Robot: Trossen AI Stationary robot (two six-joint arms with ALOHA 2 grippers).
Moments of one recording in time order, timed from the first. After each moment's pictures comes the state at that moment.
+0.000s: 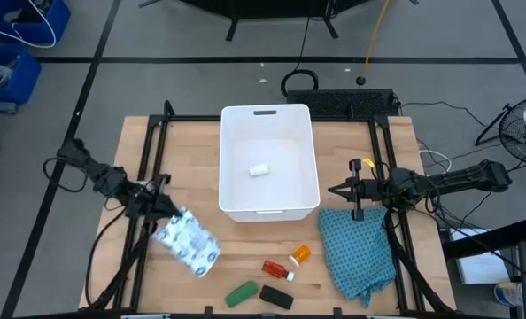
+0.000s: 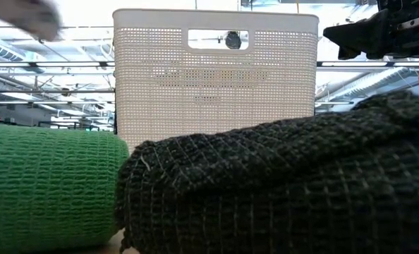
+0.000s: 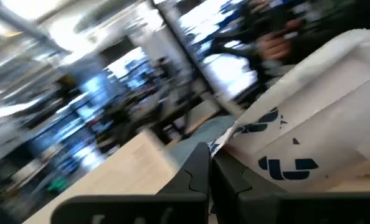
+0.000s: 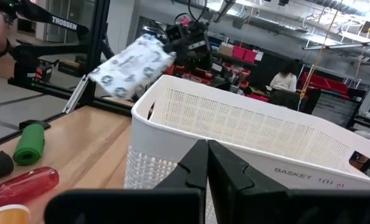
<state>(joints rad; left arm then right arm) -0.53 0.22 0.31 -0.03 -0.15 0.58 0.10 0.44 0.09 0.46 0.05 -0.26</state>
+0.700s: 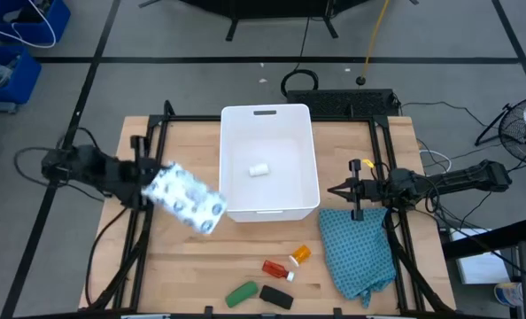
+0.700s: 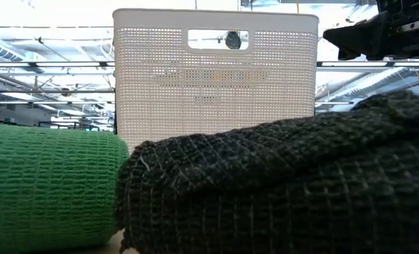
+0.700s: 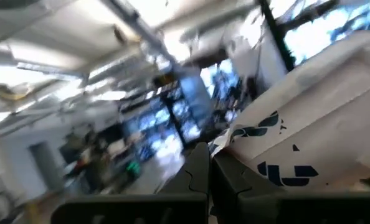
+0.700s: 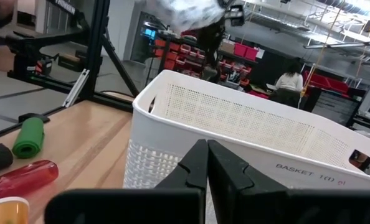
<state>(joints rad) -0.29 0.31 0.59 0.02 -0.24 0.48 0.10 0.44 0.09 0.45 0.05 -0.28</state>
